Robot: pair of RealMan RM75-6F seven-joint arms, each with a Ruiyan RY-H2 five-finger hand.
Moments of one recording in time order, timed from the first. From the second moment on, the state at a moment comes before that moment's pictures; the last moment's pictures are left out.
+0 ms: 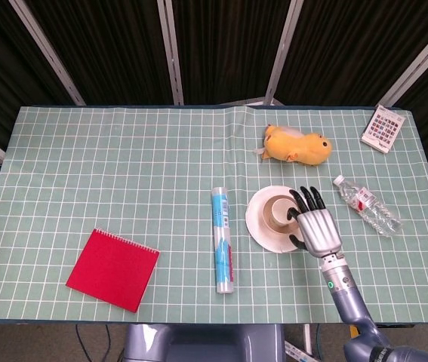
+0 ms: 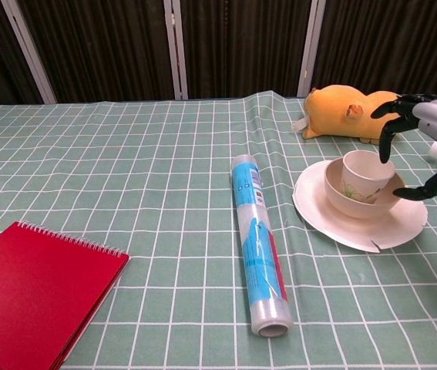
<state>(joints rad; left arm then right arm) -0.04 -0.97 -0.06 -1.72 1.42 1.49 0.02 0.41 -1.50 0.21 -1.55 -1.36 1.18 -0.46</state>
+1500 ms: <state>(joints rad) -0.05 -0.96 -0.06 -1.72 1.41 1.48 0.01 0.47 -1.55 0.19 -1.46 -1.30 1.23 -0.45</state>
